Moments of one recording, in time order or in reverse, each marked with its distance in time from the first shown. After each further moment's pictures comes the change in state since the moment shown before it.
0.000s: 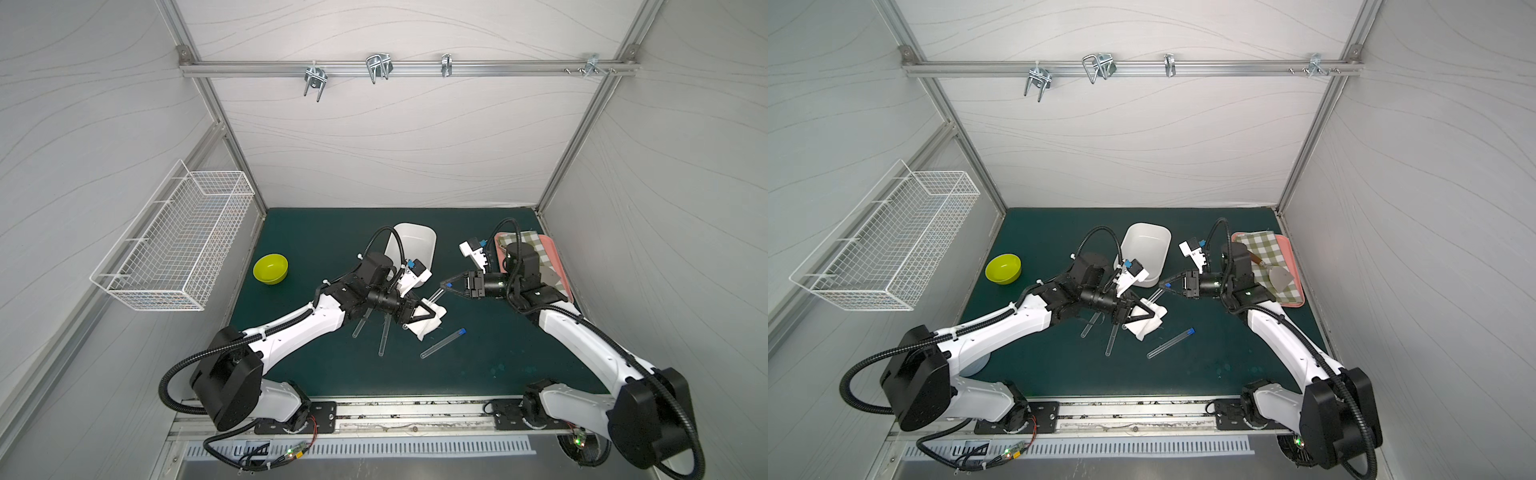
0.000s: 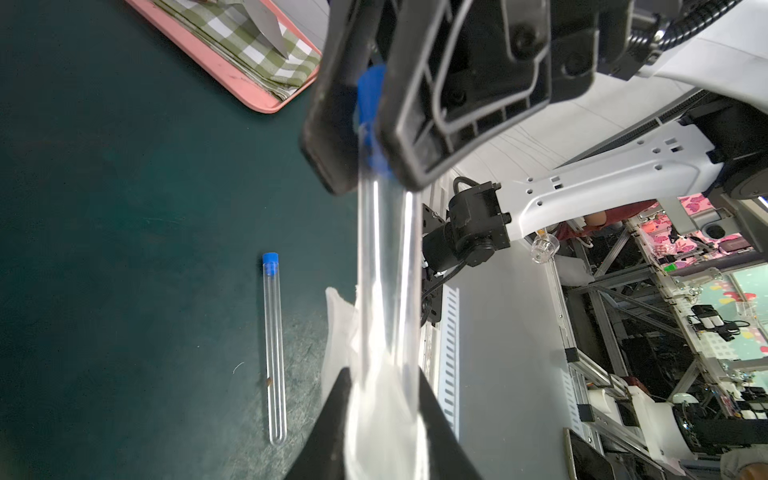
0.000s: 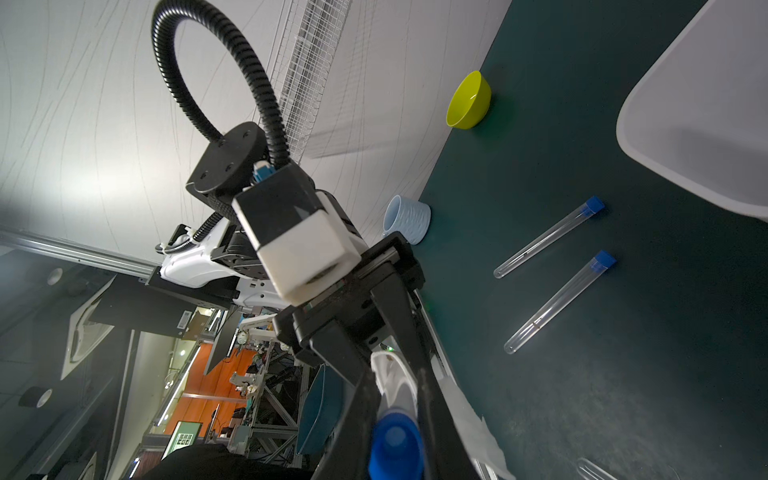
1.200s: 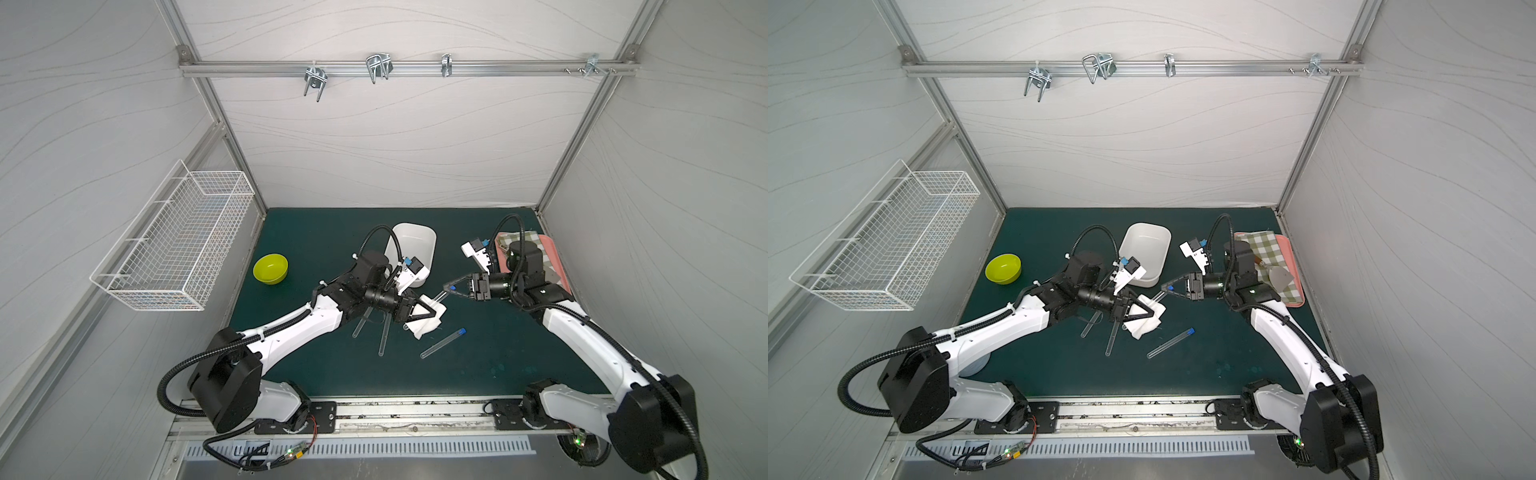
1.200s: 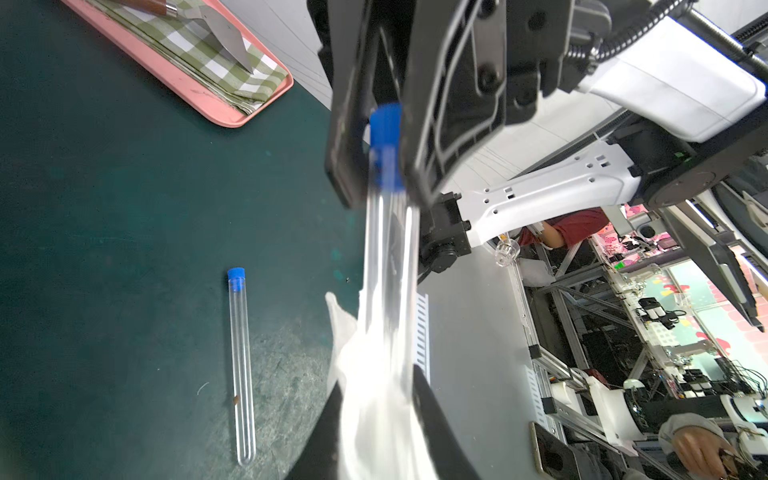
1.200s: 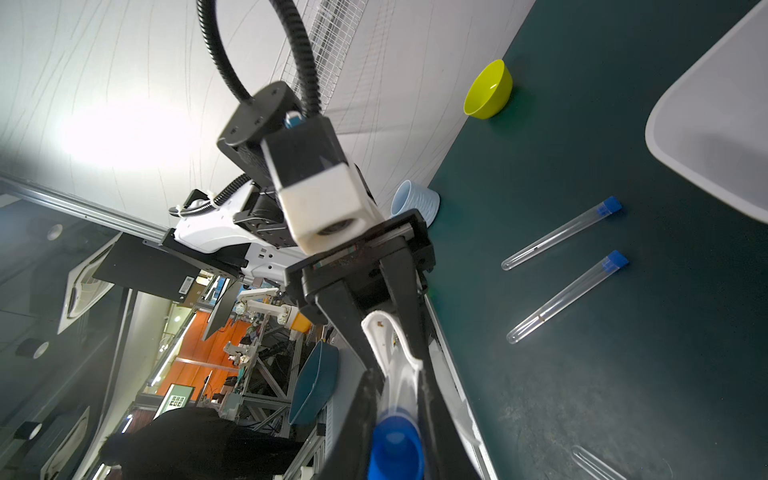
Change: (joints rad) left arm 0.028 -0.026 -0.038 0.080 0.120 -0.066; right arm -0.021 -0.011 0.062 -0.144 -0.092 -0.169
